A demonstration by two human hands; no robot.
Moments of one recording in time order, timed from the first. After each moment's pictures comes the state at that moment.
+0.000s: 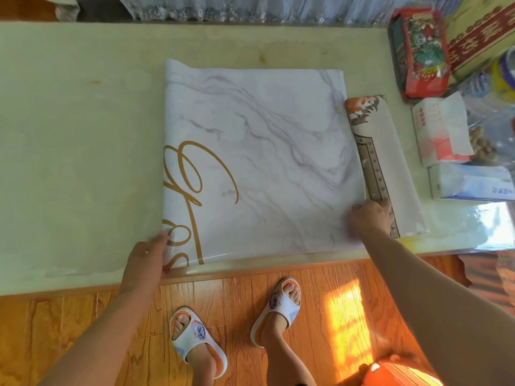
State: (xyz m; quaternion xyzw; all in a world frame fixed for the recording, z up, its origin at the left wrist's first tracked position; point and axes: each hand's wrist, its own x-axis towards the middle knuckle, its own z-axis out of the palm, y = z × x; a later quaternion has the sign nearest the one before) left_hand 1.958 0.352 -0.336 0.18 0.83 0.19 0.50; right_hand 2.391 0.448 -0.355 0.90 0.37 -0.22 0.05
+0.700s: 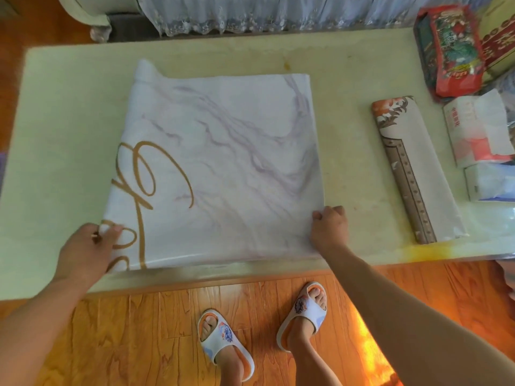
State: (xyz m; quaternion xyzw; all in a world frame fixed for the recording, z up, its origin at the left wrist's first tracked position) left_hand 1.820 0.387 -0.291 0.38 0.88 0.08 0.27; right_hand 2.252 0.433 -0.365 0.83 0.44 -0.34 -0.08
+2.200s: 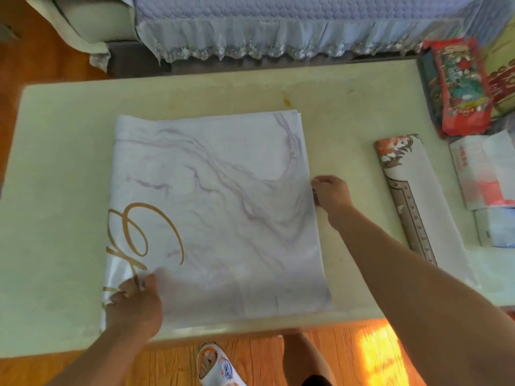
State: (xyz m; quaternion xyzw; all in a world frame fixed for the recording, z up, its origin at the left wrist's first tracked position) left_hand 1.881 0.410 -0.333 0.48 0.72 -0.45 0.22; right_hand 2.258 0.607 -0.351 0.78 0.27 -0.50 -0.28
